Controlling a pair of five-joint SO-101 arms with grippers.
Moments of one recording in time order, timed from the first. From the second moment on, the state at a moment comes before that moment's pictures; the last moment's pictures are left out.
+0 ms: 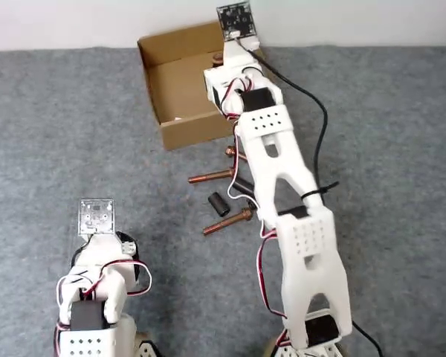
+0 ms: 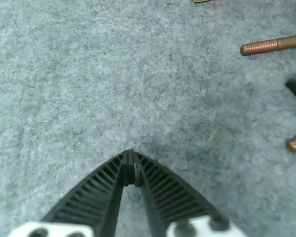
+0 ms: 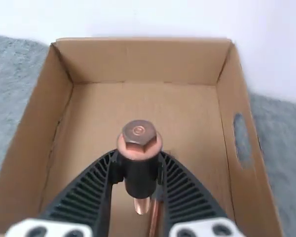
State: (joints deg) left arm -6.9 -99.5 96.9 63.5 7.6; right arm -19.9 51.0 -56.2 44.4 -1.3
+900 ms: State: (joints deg) left arm -6.9 -99.5 96.9 63.5 7.6; right arm -20.7 69.0 -76.3 57.8 3.6
